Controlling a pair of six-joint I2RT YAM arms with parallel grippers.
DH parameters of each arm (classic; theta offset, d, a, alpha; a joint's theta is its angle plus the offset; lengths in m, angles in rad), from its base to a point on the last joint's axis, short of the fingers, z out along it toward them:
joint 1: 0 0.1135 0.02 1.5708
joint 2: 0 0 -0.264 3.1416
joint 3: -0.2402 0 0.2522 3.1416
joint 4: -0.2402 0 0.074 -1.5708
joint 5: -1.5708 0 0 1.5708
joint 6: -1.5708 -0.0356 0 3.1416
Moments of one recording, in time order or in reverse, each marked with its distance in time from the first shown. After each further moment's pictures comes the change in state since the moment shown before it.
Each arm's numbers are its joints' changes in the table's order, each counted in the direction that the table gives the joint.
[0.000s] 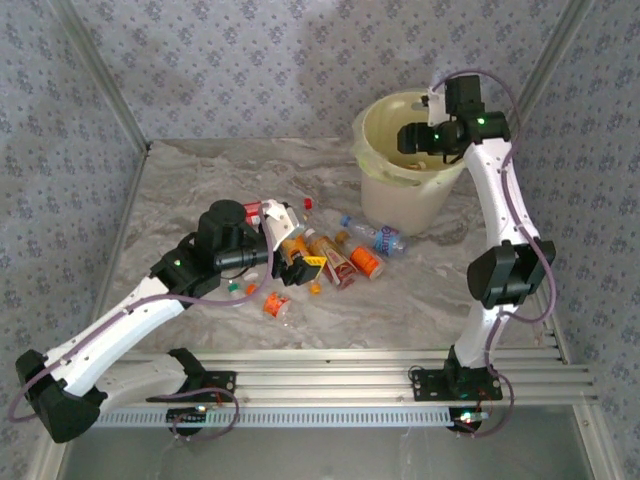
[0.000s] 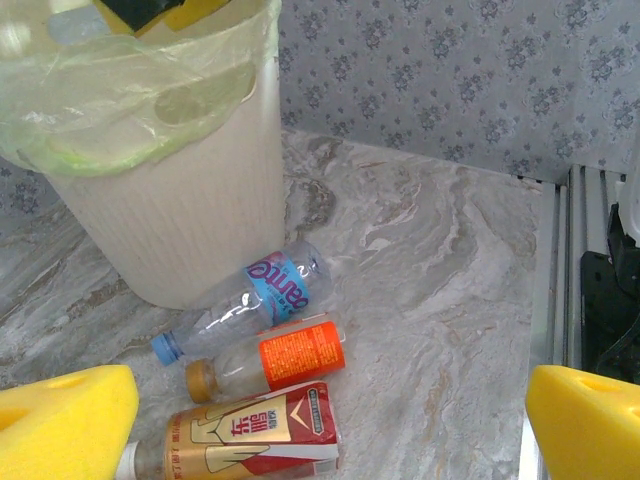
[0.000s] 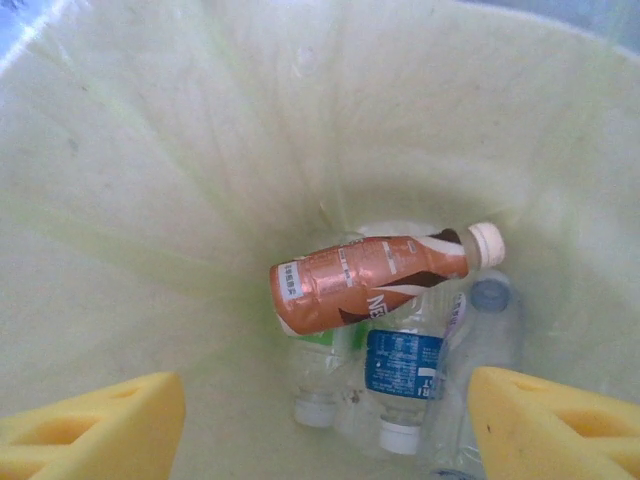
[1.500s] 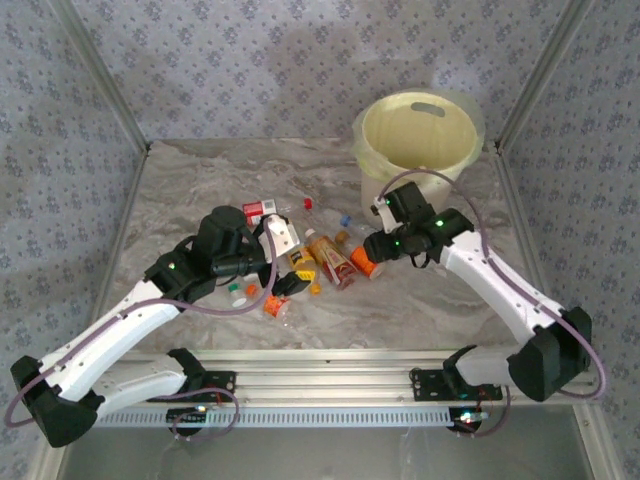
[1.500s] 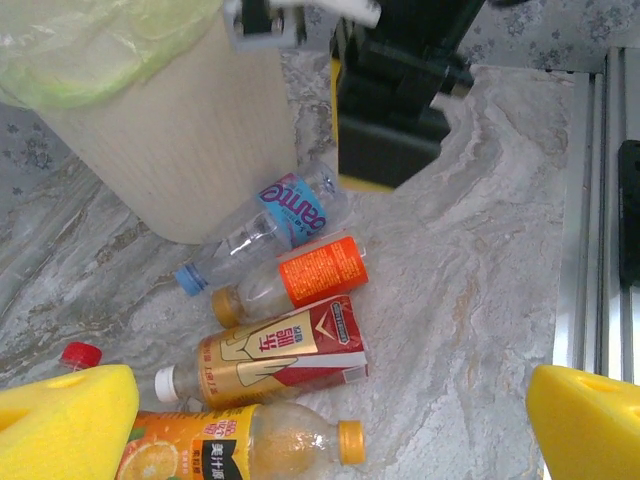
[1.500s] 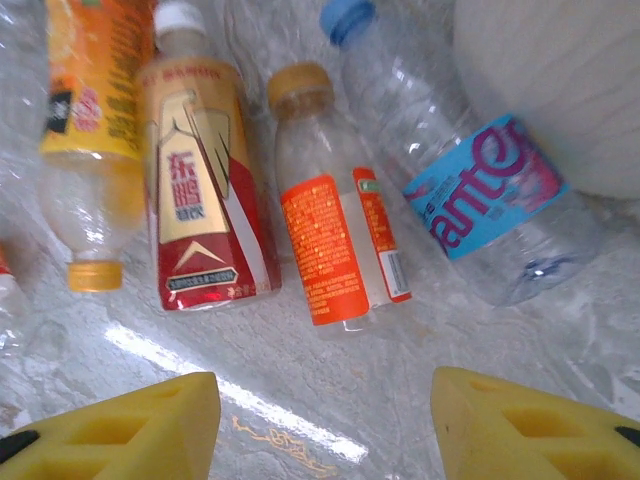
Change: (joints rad) left arm 0.000 0.029 0.002 -0.184 0.053 -0.176; right arm 0.427 0.531 0.925 0.138 -0.140 -0.085
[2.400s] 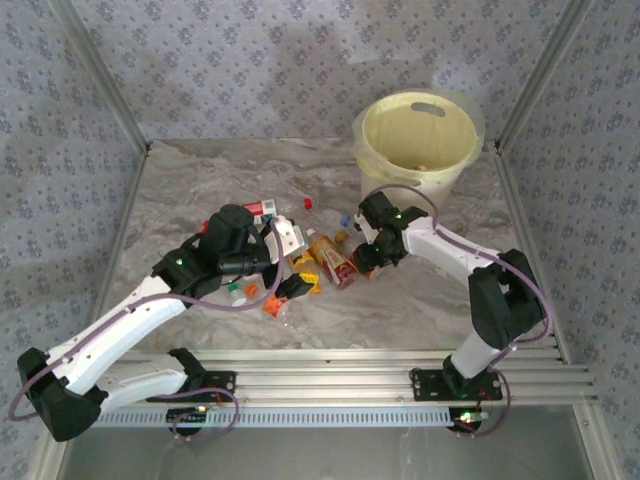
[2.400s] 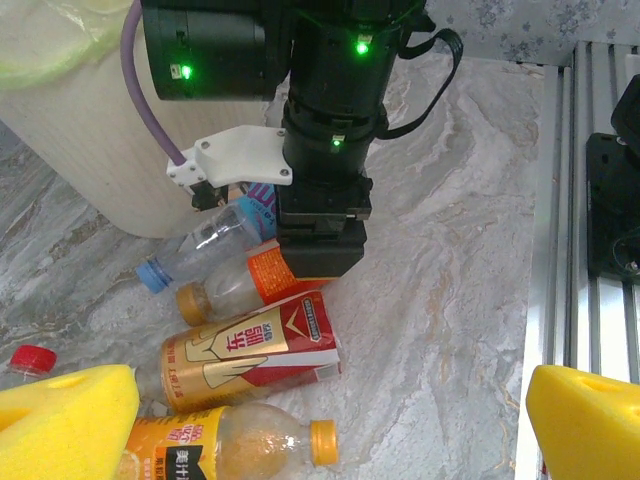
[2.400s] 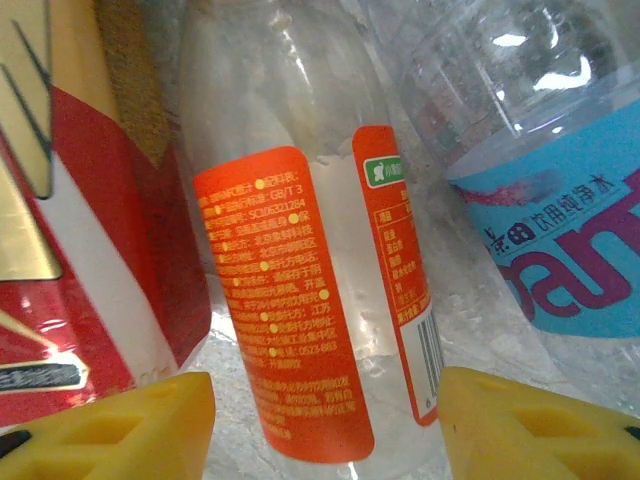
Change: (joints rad) left arm -0.001 -0.039 0.000 0.000 -0.050 0.012; right arm 0.006 -0.312 0.036 0.116 -0.028 0.060
